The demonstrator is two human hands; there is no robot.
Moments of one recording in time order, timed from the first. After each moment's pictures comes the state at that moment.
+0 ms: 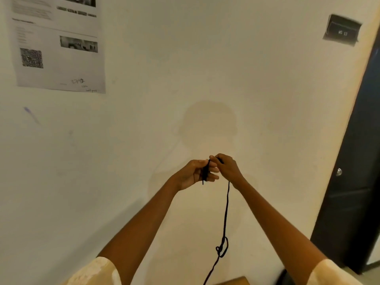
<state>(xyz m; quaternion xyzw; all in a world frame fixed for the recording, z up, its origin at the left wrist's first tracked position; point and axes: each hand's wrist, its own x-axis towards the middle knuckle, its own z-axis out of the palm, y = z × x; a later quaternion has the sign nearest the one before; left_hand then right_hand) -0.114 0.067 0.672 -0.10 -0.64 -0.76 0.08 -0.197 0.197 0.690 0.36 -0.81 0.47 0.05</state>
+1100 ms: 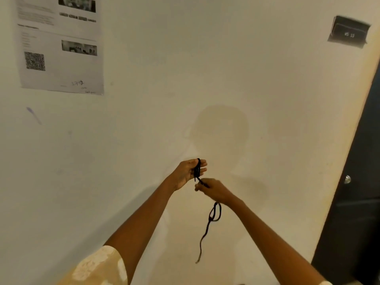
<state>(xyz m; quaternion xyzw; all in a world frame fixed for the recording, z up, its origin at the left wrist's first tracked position) -0.140 0.058 0.661 -0.01 -0.63 -0.75 0.18 -0.192 0.203 0.649 0.49 -0.82 0.30 -0.05</state>
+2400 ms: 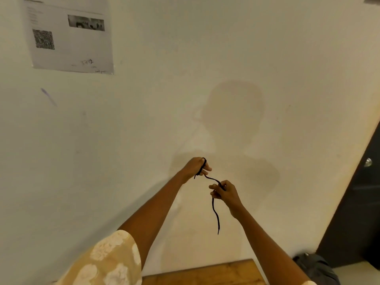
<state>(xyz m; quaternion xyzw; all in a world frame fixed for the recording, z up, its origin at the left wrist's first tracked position) -0.131 0.054 0.620 0.14 -0.80 -0.56 0.16 -0.196 0.203 0.543 0.27 -0.67 0.67 -0.17</state>
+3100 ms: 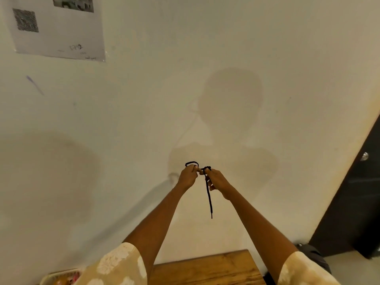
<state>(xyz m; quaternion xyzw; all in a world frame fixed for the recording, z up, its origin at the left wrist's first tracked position) -0.144 0.051 0.551 0.24 -0.82 -0.47 0.23 -0.202 0.171 0.572 0.30 -0.77 0.51 -0.23</state>
